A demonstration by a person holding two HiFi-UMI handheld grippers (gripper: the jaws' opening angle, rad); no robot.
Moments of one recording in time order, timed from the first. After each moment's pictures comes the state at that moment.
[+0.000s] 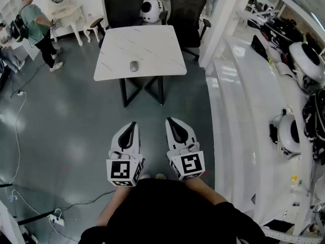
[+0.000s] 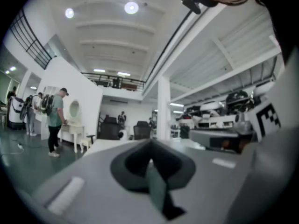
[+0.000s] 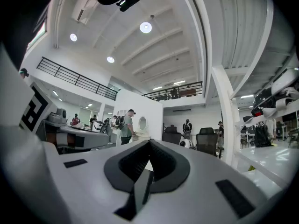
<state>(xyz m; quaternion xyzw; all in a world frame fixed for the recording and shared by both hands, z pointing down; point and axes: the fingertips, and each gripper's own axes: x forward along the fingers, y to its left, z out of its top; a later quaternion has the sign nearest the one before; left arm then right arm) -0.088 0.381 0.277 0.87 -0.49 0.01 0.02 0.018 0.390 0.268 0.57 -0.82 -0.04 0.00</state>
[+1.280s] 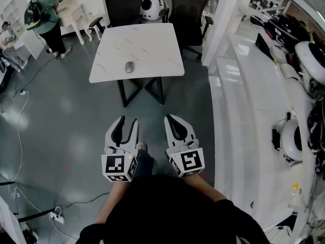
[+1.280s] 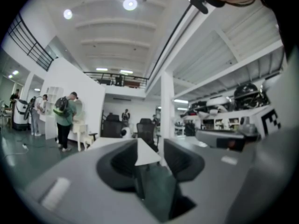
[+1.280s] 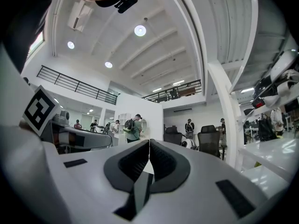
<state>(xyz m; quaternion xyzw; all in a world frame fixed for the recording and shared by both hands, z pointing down) -0.042 0.332 0.288 0.86 -0.51 0.02 0.03 0.078 0.347 0.279 0.55 -0.83 -0.03 -0.02</state>
